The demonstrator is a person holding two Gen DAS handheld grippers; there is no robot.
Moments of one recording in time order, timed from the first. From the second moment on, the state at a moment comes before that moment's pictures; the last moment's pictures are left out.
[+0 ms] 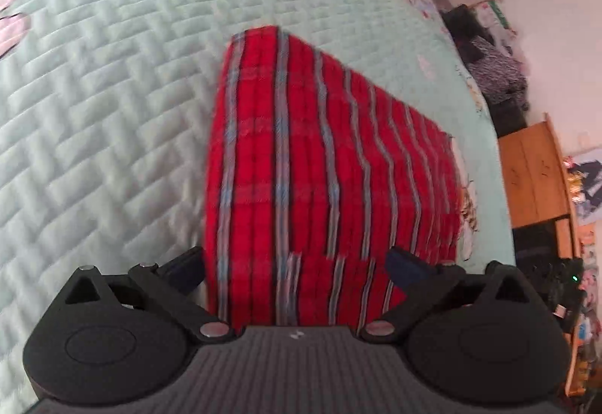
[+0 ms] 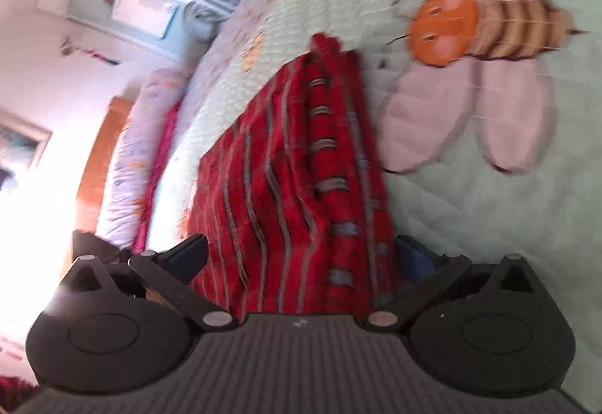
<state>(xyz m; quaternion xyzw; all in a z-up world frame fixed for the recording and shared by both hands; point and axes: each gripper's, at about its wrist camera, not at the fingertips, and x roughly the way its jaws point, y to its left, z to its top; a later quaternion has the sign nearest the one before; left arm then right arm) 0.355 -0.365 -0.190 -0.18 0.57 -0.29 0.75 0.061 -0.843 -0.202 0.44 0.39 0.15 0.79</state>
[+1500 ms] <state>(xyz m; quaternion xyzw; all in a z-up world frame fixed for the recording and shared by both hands) 0.154 -0.598 -0.128 -0.07 0.55 -0.60 0.57 -0.230 -0.897 -0.104 0.59 0.20 -0.05 0.78</state>
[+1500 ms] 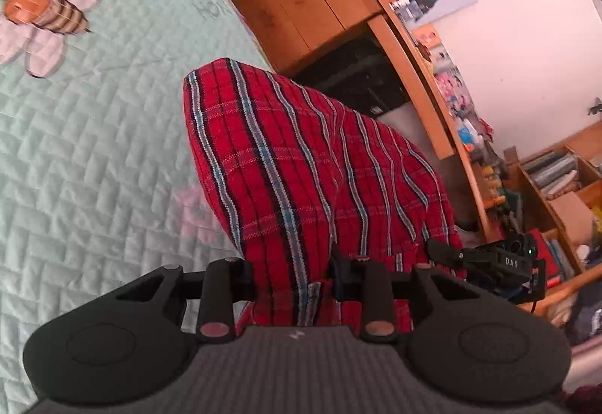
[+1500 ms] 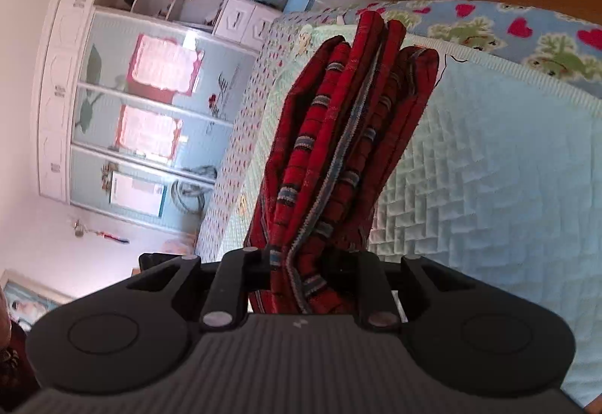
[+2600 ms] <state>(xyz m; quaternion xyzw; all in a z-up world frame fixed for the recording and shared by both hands) 0.138 -0.489 -0.085 0.01 0.45 -0.32 0.83 -0.096 -0.867 -0.108 0.40 0.33 -0.17 0.84</state>
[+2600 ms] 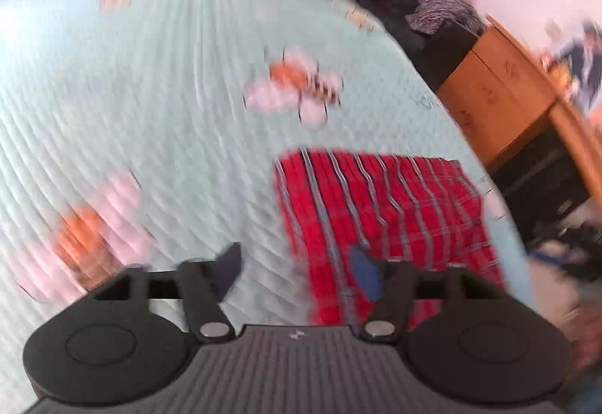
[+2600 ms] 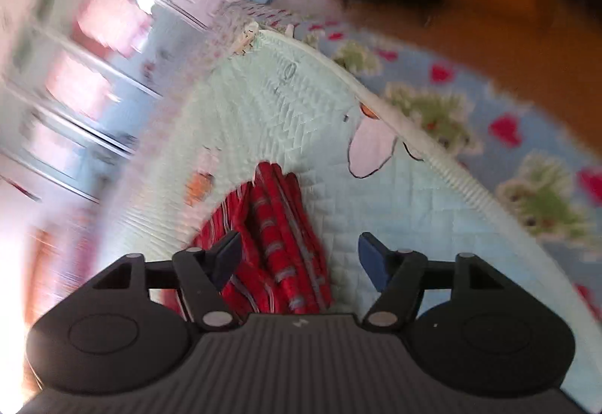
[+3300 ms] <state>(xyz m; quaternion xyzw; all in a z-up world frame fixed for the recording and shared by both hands) 0.119 -0.451 -0.089 0.07 0.48 -0.33 0.81 -0.006 -0.685 -0.075 0.27 0.37 -0.23 0.86</state>
